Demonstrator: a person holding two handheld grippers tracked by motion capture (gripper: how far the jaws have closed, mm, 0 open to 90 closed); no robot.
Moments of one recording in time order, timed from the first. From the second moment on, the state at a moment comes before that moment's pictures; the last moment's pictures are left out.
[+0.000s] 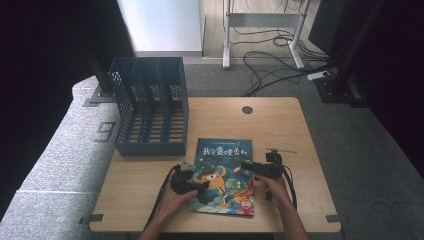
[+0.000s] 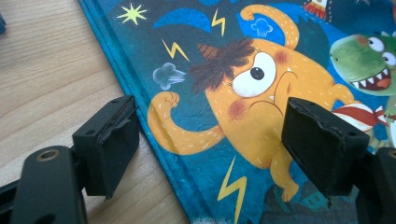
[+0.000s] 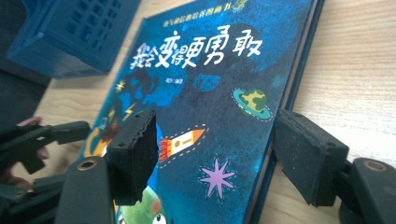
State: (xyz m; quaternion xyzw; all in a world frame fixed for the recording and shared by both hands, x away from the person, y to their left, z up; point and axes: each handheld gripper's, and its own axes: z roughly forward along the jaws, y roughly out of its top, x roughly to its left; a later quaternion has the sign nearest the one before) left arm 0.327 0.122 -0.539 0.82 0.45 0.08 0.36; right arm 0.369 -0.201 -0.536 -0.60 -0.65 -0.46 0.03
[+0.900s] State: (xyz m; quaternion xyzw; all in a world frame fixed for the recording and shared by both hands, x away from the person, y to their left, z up) left arm 0.330 0.128 -0.539 0.81 0.45 0.06 0.37; right arm 0.364 -0.185 -0.532 -0.57 -0.69 -0.45 0.02
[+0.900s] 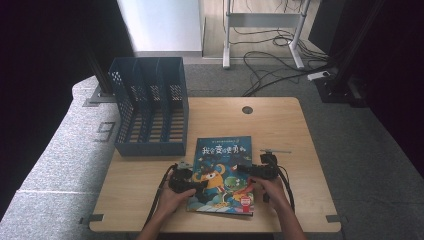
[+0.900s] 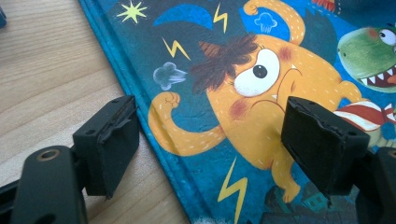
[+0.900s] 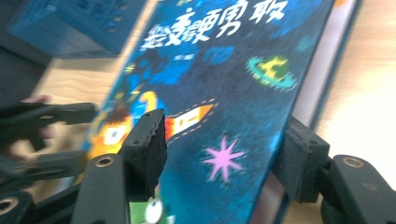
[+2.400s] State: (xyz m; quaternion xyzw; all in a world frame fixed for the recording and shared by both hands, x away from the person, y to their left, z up) left arm 0.316 0.135 -0.527 0.82 0.43 0.04 0.38; right arm 0.379 -0.185 -0.482 -0.54 -0.71 -0.46 0.00
